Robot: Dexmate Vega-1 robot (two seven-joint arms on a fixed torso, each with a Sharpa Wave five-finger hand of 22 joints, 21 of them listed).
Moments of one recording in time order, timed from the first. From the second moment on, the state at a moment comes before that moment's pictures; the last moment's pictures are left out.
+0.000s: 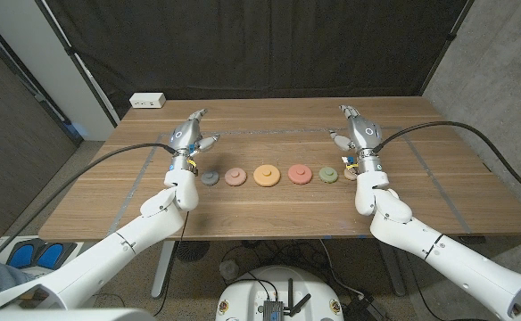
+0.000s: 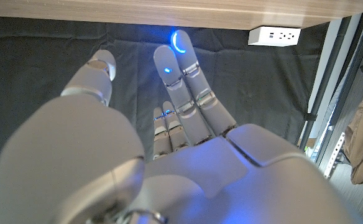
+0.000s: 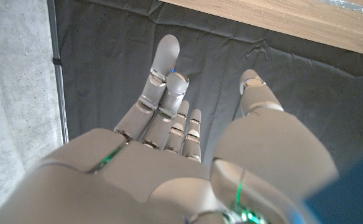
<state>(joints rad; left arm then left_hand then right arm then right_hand) 0.94 0.70 0.55 -1.76 0.45 0.40 0.69 0.87 -0.09 0.42 -0.16 0.30 0.29 -0.05 0.20 0.20 0.32 -0.14 0.23 0.30 1.02 -0.16 1.17 0.68 0.89 -0.12 0.95 0.57 -0.91 -0.69 -0.67 -1.80 -0.68 -0.58 -0.63 0.89 -0.04 0.38 -0.15 0.22 0.31 -0.07 0.24 0.30 0.33 -0.09 0.22 0.56 0.89 -0.12 1.29 1.12 0.90 -0.12 1.23 0.41</state>
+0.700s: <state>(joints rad) 0.91 0.78 0.58 -1.86 0.47 0.51 0.48 0.88 -0.08 0.39 -0.16 0.30 0.29 -0.04 0.20 0.20 0.31 -0.13 0.22 0.31 1.00 -0.15 1.18 0.66 0.87 -0.11 0.97 0.57 -0.91 -0.73 -0.65 -1.90 -0.59 -0.61 -0.42 0.90 -0.03 0.36 -0.15 0.22 0.38 -0.05 0.26 0.31 0.35 -0.09 0.22 0.58 0.89 -0.12 1.29 1.10 0.88 -0.12 1.26 0.38</state>
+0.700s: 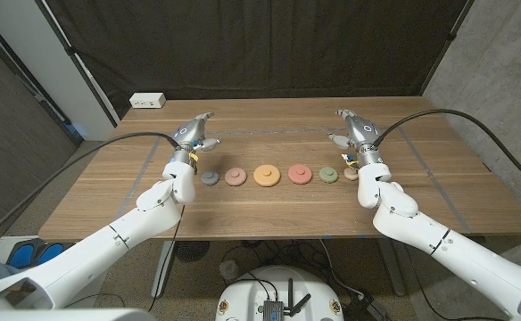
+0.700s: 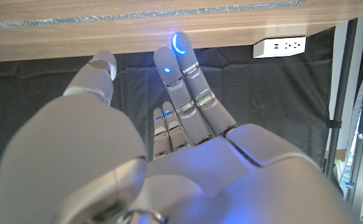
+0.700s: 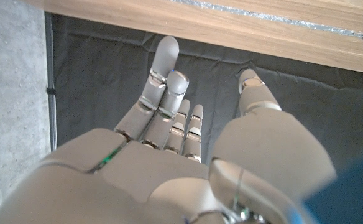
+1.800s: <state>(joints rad) 0.82 0.86 0.63 -1.95 0.44 0.65 0.18 0.90 -0.06 0.37 -0.16 0.30 0.29 -0.02 0.21 0.21 0.32 -0.11 0.23 0.32 0.99 -0.15 1.20 0.65 0.84 -0.11 0.99 0.56 -0.83 -0.79 -0.67 -1.97 -0.48 -0.70 -0.19 0.92 -0.02 0.35 -0.16 0.23 0.34 -0.04 0.24 0.31 0.35 -0.08 0.22 0.61 0.87 -0.11 1.27 1.08 0.85 -0.11 1.29 0.35</state>
